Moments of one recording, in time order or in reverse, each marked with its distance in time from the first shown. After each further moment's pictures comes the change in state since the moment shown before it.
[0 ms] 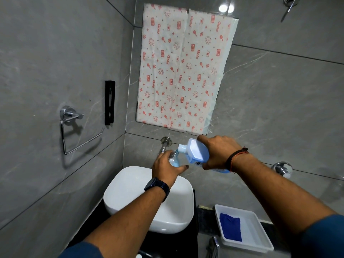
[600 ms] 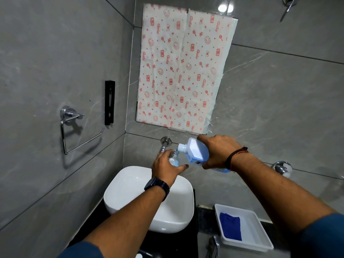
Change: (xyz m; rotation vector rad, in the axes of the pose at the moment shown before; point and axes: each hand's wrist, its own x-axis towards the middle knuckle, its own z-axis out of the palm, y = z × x) left_hand -0.001 0.003 -0.003 0.011 -0.003 0.006; right_hand 0.001 0.003 0.003 -0.026 0.041 -0.007
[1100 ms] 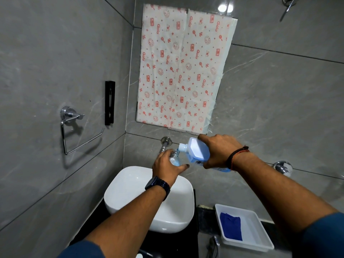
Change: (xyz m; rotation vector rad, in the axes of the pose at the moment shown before) left_hand 0.000 0.003 0.000 -0.007 -0.006 0.001; right_hand 0.002 0.003 0.002 0.009 0.007 -0.002
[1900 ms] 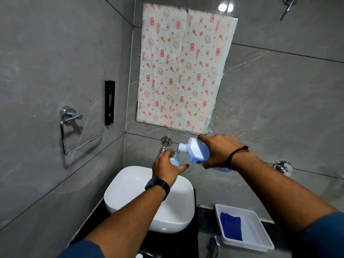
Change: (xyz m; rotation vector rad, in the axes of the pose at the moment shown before) left_hand 0.000 0.001 -0.001 0.004 -0.002 -0.003; right_hand -0.001 -0.001 -0.003 -0.013 -0.003 0.000
